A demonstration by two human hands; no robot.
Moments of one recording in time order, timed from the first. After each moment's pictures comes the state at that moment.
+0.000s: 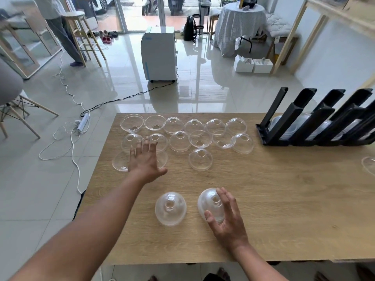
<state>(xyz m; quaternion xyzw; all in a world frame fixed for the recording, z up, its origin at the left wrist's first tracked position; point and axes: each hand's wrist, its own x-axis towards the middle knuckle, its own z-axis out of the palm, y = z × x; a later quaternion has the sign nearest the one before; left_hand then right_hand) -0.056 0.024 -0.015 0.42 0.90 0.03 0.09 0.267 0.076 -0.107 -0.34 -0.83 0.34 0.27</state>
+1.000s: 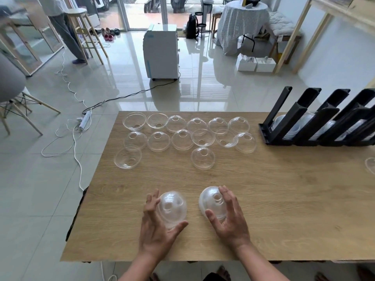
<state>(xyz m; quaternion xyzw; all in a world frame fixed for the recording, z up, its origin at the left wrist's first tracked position) 0.088 -0.095 -0.105 0.38 0.84 0.38 0.07 0.268 0.080 -0.112 -0.34 -0.85 0.31 0.25</state>
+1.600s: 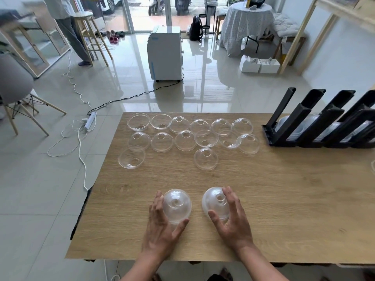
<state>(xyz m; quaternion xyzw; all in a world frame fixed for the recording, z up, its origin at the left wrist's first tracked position) 0.090 -0.094 -0.114 0.42 0.85 0.32 0.07 0.269 0.077 -0.109 -0.35 -0.85 0.31 0.25</state>
